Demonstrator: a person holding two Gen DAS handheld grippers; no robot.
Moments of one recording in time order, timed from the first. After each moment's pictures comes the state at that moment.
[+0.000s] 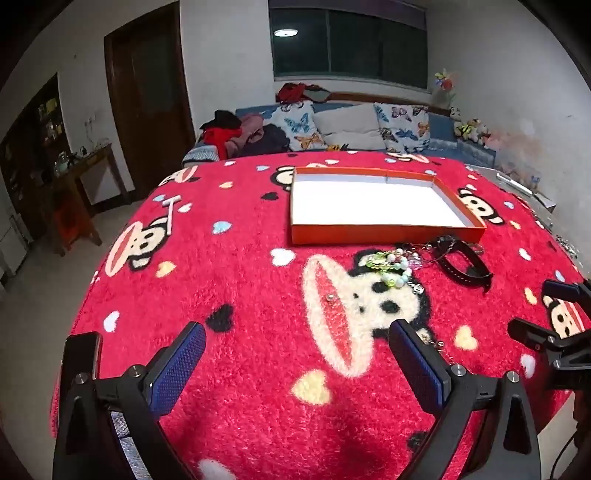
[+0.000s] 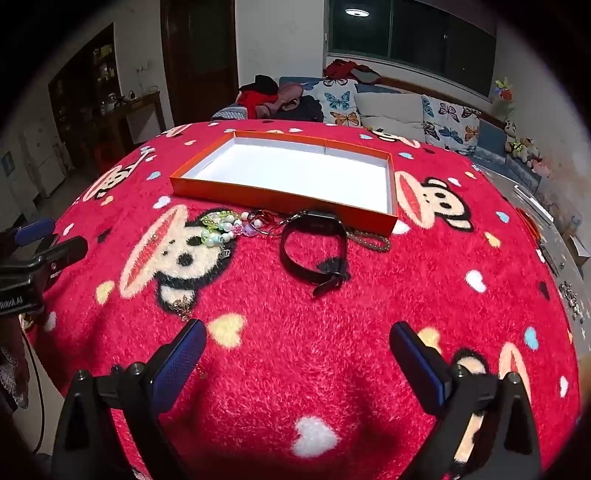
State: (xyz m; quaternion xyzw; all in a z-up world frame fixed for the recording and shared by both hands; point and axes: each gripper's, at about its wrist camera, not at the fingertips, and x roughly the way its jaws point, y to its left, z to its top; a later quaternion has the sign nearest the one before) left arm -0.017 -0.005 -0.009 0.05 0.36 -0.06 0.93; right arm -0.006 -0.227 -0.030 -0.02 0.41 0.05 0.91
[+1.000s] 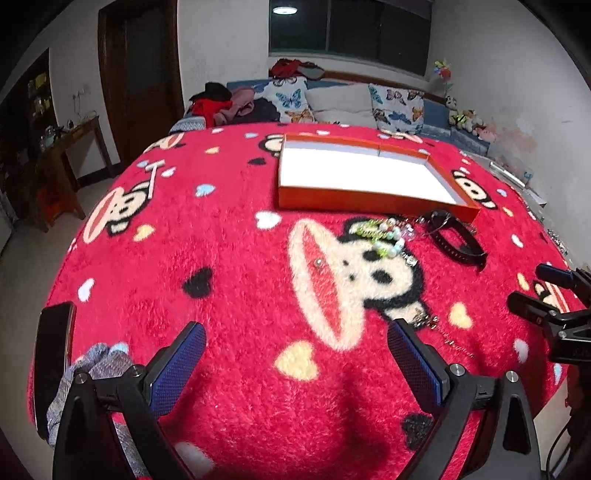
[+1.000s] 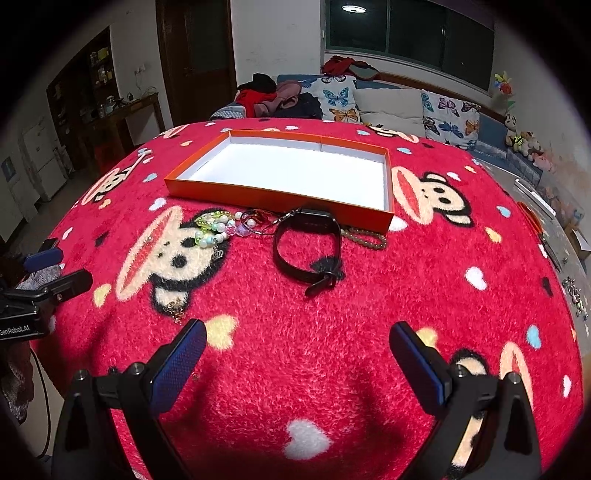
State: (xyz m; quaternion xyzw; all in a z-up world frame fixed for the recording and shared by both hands) left arm -0.003 0.000 -0.036 0.02 0.42 -0.07 0.90; right arm -0.002 -0.237 -0.033 -0.01 0.41 0.05 0.91
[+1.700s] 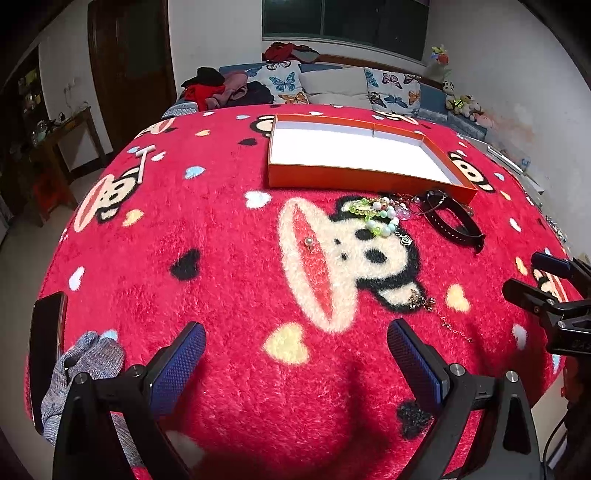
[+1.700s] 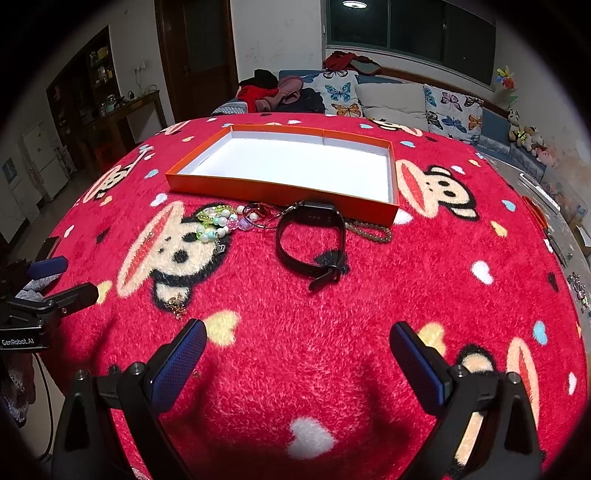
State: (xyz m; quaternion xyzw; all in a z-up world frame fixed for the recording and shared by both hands) left arm -0.005 -0.010 -0.042 0.02 0.45 -0.08 0.89; right arm -0.001 -0.237 -0.037 -0.01 0.42 0.06 0.90
